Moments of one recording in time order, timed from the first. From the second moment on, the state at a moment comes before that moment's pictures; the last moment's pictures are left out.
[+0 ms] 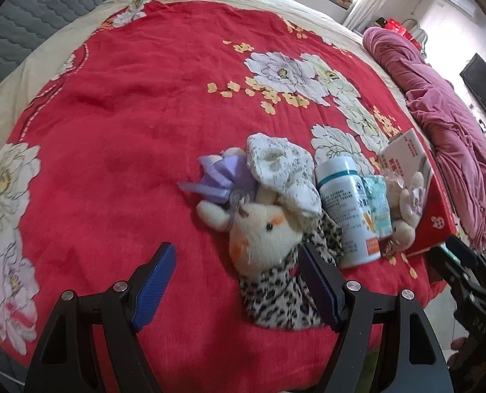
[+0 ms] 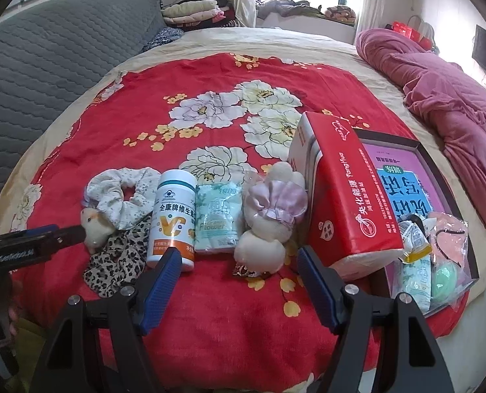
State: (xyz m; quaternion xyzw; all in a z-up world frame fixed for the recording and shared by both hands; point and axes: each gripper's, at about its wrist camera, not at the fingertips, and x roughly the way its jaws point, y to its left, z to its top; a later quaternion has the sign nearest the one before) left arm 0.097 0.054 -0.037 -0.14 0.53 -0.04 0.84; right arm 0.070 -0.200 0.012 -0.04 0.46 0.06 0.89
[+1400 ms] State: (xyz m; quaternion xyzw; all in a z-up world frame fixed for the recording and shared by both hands) left arm 0.120 0.063 -0.047 -0.23 0.52 -0.08 0.82; right arm 0.105 -0.227 -0.006 0.09 0.48 0.02 0.87
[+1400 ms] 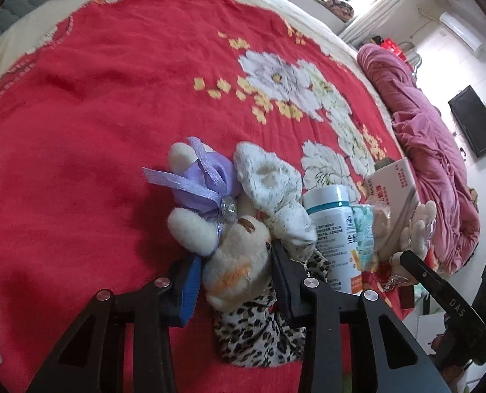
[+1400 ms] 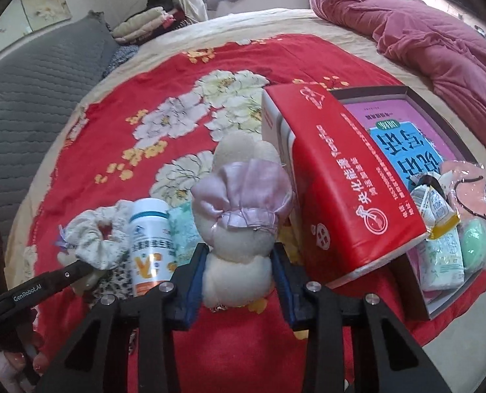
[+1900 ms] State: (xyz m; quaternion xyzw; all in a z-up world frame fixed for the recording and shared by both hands) left arm 0.091 0.065 0.018 -0.20 0.47 -0.08 0.86; right arm 0.087 -0.233 0.033 0.10 0.44 0.04 0.89
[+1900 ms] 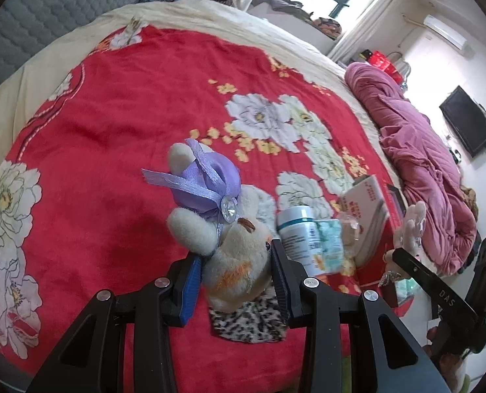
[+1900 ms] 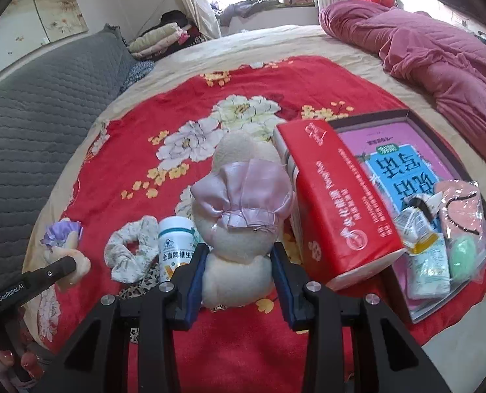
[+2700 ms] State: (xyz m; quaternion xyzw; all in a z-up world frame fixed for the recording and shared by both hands) left arm 0.084 -0.144 0.089 -0.09 0.45 -0.23 0.86; right arm 0.035 -0.422 0.079 0.16 0.38 -0.09 0.91
